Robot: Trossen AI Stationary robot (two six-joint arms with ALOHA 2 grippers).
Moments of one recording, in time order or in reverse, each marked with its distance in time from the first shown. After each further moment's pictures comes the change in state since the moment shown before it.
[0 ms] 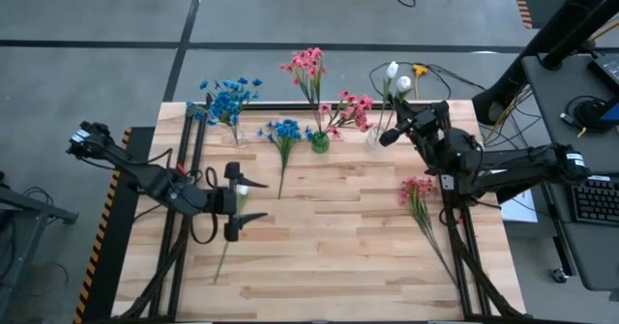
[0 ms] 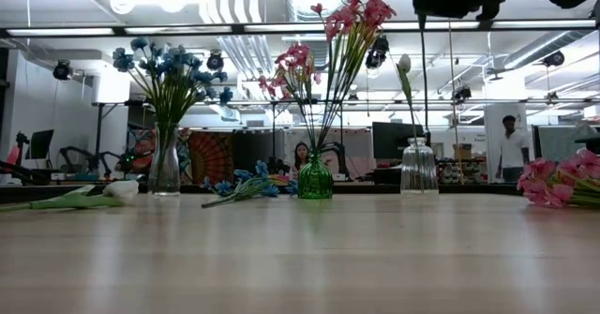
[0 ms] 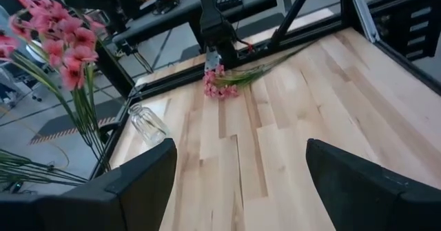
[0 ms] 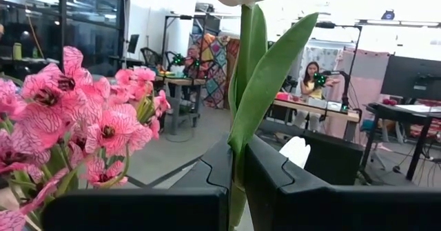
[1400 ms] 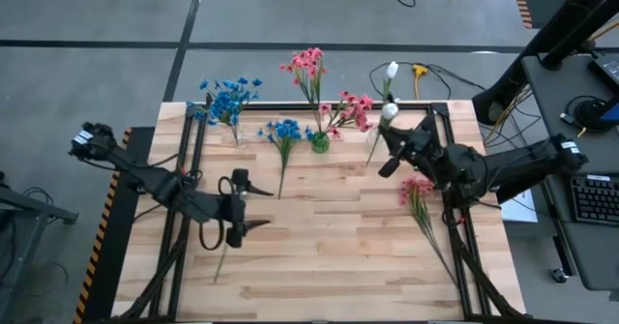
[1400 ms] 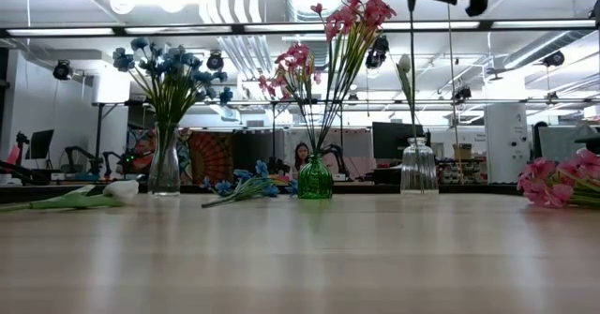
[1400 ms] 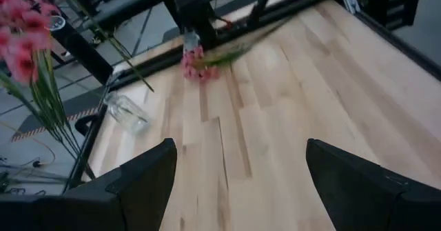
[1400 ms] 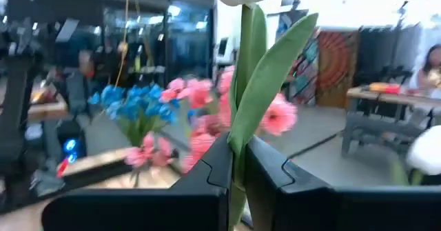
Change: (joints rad) left arm -0.001 0.070 0.042 -0.080 0.057 -0.013; right arm 0.228 -0.033 -0.006 -0.101 -0.104 0.190
